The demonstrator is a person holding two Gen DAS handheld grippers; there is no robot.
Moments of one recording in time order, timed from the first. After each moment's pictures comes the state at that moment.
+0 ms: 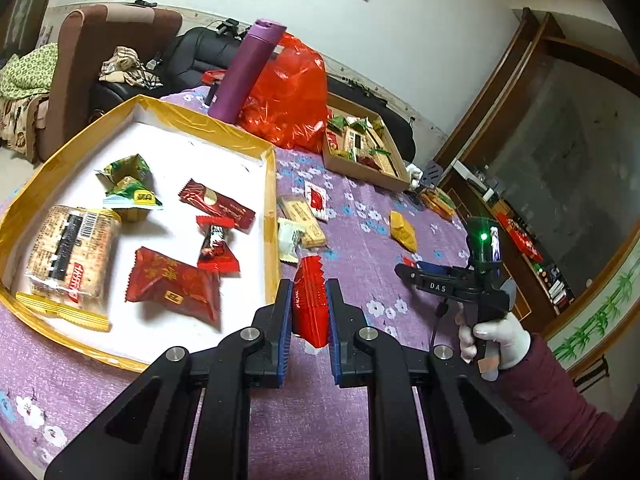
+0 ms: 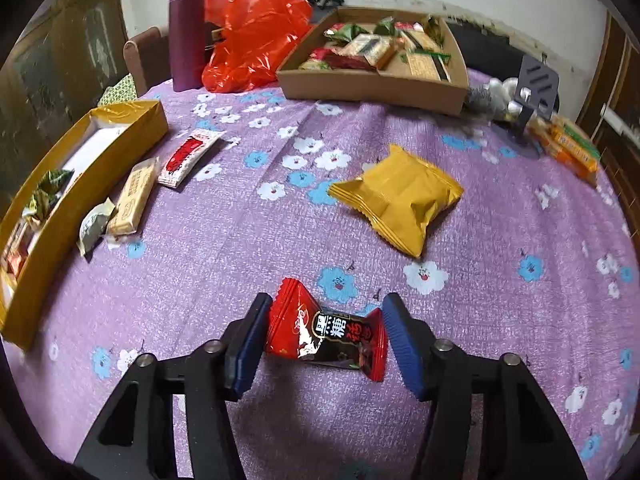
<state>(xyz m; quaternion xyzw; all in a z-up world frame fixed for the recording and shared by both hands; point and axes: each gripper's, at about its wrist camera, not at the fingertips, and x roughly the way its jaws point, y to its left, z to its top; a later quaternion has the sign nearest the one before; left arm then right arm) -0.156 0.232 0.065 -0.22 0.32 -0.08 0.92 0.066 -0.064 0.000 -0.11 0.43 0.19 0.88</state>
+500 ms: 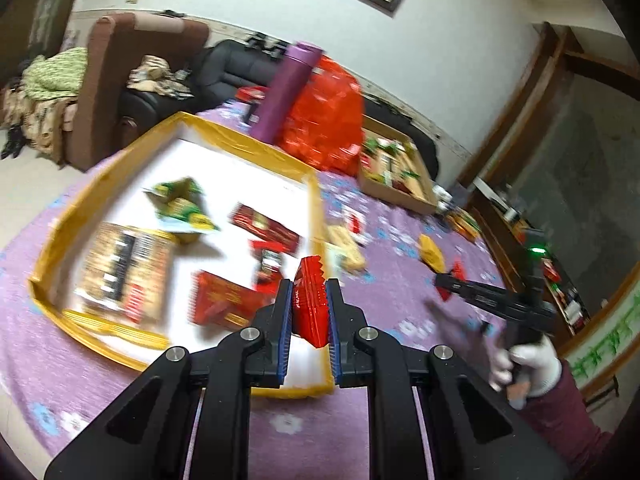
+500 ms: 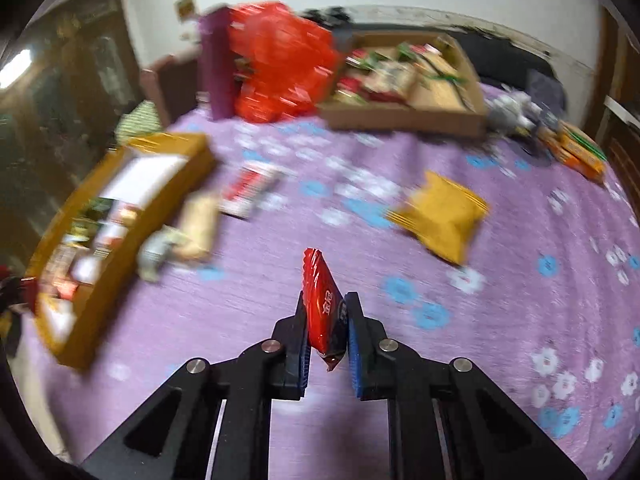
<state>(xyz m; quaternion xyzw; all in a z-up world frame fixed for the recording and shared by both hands) -0.160 0.275 0.073 -0.23 0.31 -0.02 0.92 0.028 -0.030 0.045 -0.05 0.40 0.25 0.88</state>
